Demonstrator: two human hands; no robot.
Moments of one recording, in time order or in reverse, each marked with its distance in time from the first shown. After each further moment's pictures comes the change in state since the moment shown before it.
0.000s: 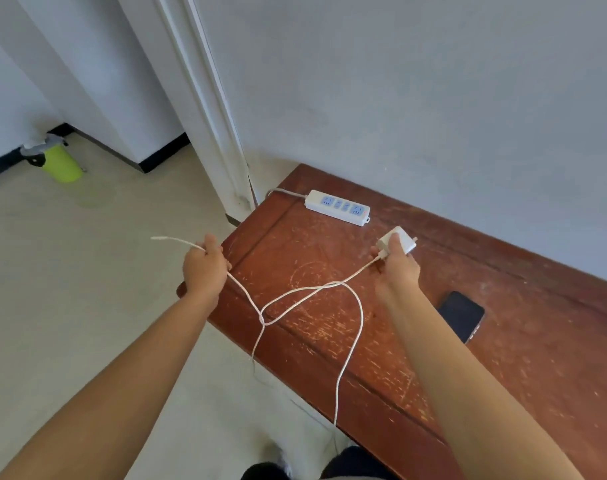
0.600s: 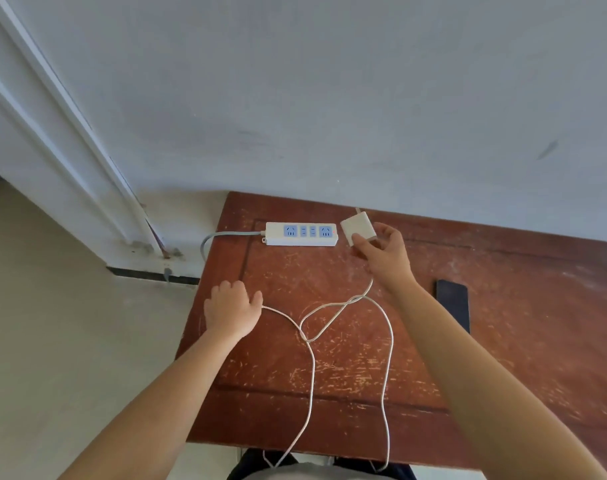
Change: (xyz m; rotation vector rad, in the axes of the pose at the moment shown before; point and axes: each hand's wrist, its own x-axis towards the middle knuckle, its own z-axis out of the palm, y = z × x) left_hand 0.175 -0.023 0.115 0.903 -0.707 0.744; right_hand 0.036 0.020 0.106 -0.571 0.231 -0.426
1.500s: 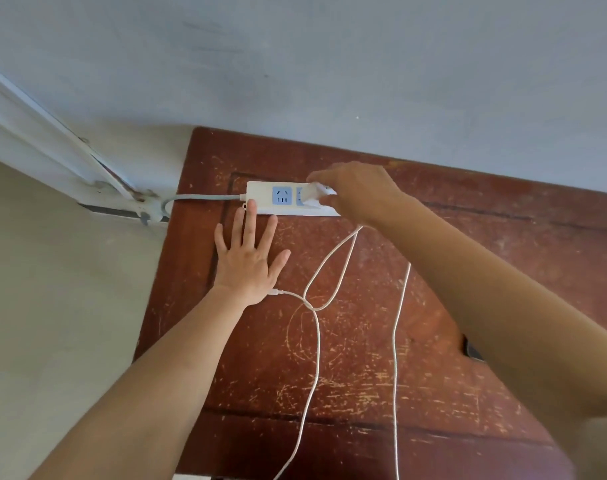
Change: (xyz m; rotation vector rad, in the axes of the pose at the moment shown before) left_hand 0.116 0.028 0.102 0.210 -0.023 0.337; right_hand 0.155 -0.004 0.072 -1.432 -0.543 -0.648
